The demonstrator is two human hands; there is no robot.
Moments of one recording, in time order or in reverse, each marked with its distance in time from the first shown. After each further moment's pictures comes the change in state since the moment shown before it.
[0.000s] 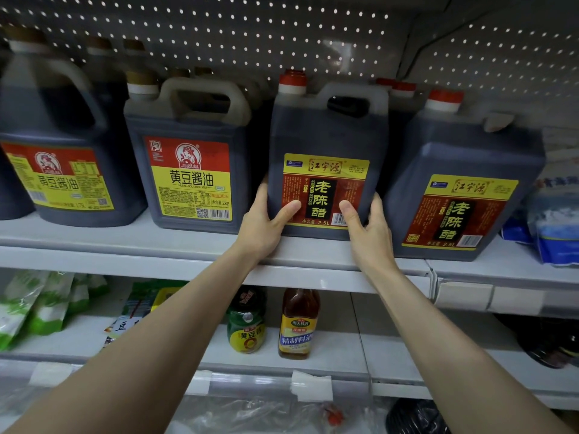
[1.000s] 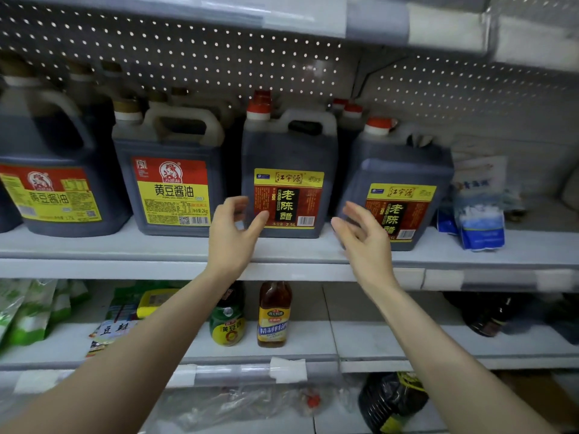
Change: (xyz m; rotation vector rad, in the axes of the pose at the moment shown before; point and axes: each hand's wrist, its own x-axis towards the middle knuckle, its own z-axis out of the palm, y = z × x) left_hand -0.051 0.042 -0.006 0.104 0.208 0.056; right_hand -0.058 -0.040 -0.065 0.109 0.009 -0.055
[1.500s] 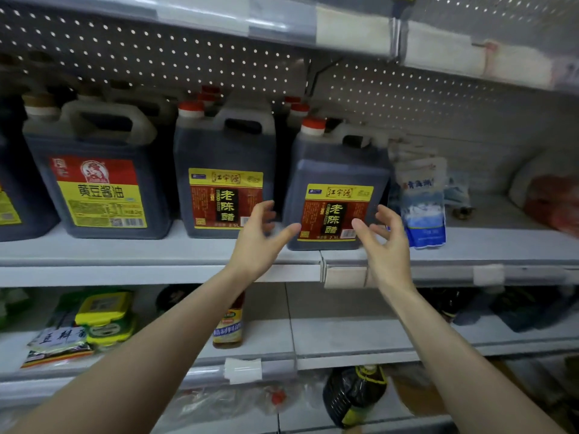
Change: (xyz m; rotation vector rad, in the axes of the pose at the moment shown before) left_hand -0.025 0.049 0.104 -0.107 -0.326 -0.050; right_hand 0.017 0.017 -0.113 -0.076 0.207 0.062
